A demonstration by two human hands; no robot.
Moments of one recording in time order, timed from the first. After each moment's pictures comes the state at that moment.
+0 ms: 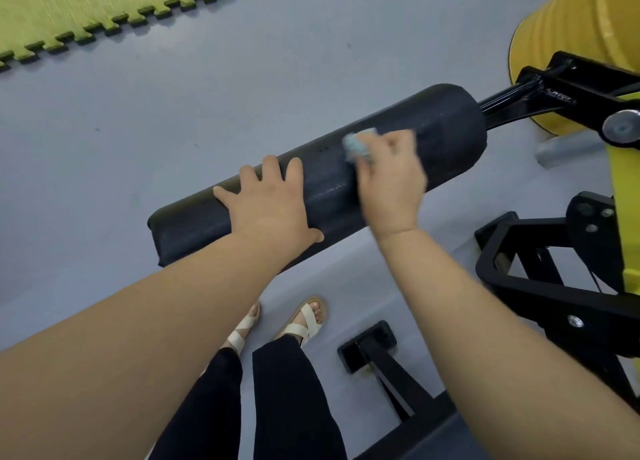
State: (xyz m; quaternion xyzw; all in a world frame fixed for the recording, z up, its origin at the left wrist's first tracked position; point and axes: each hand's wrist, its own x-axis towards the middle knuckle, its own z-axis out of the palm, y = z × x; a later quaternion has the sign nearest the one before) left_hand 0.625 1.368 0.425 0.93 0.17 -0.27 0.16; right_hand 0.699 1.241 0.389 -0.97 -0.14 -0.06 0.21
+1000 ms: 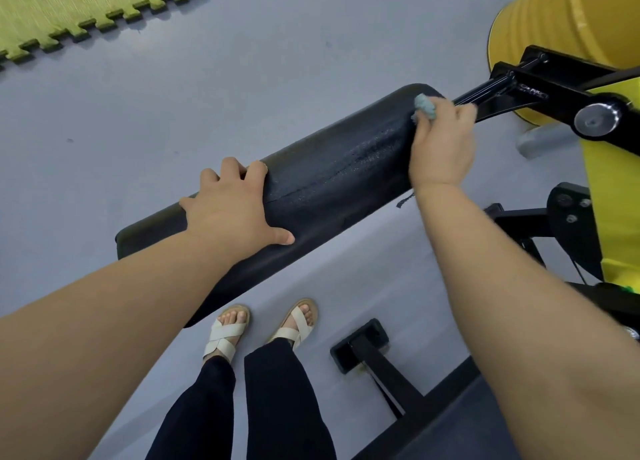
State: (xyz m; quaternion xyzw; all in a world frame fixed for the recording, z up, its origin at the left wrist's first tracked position) left_hand 0.639 1.384 0.425 0.92 0.16 -0.31 0.17; right_hand 0.783 1.175 0.392 -0.99 0.04 -0.05 0.12
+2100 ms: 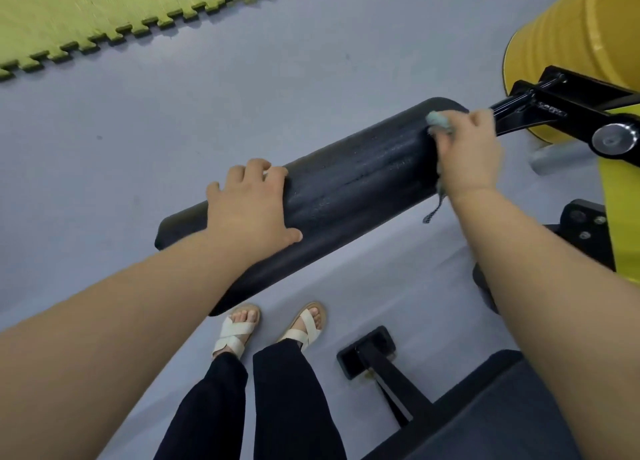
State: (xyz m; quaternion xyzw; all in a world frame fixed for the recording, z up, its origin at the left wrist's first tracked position) left_hand 0.622 1.402 0.437 0.94 0.13 -0.26 0.18; right_hand 0.784 1.174 0.408 -0.99 -0.06 0.00 0.10
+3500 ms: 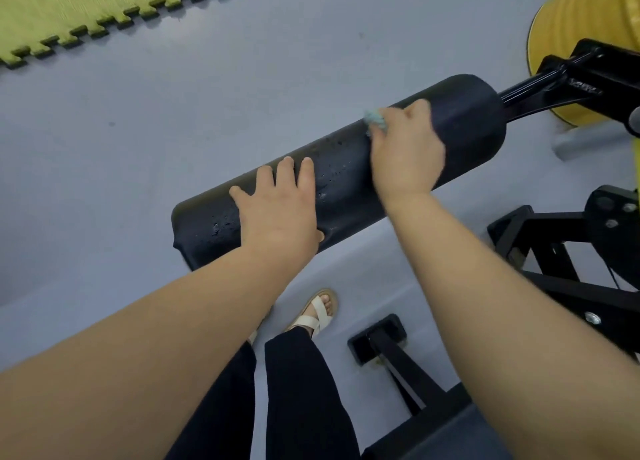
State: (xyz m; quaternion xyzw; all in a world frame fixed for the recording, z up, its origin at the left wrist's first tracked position) left_hand 0.609 1.370 0.419 0.96 0.13 -0.24 0.10; right_hand 0.722 1.261 0.405 -0.99 -0.06 0.03 0.09
